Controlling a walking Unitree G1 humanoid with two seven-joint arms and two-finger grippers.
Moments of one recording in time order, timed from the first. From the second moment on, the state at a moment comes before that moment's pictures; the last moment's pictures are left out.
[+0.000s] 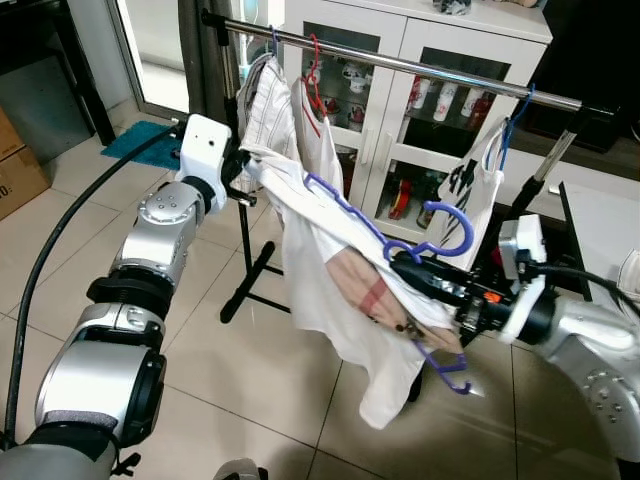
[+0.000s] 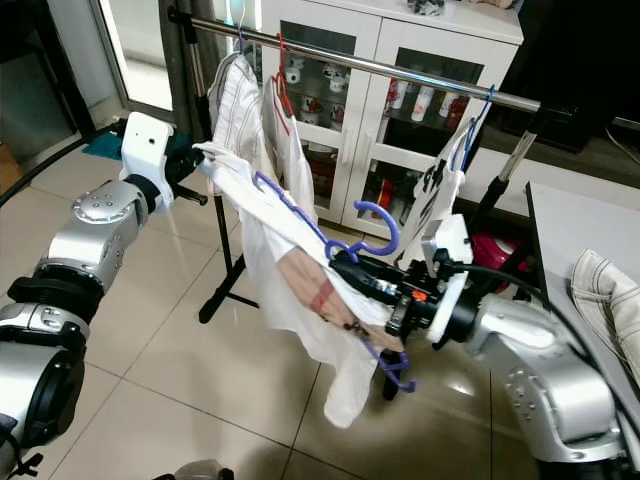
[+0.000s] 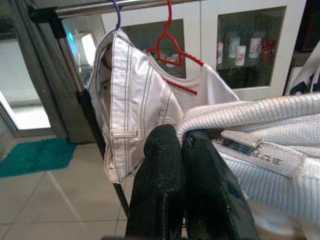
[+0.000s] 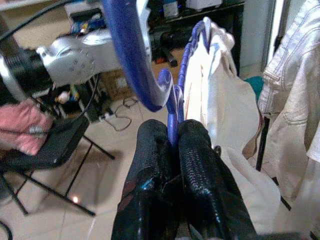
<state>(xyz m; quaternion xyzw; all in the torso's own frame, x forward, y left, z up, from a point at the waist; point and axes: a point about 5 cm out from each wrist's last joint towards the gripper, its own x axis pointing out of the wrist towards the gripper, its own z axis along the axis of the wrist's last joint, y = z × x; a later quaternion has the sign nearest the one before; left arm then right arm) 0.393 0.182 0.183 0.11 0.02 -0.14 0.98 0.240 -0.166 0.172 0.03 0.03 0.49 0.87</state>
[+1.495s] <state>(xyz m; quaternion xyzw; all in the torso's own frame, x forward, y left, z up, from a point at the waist) 0.377 0.154 0.123 0.49 0.13 -0.28 0.81 0.244 -0.198 0.168 -0.23 0.21 0.47 0.82</state>
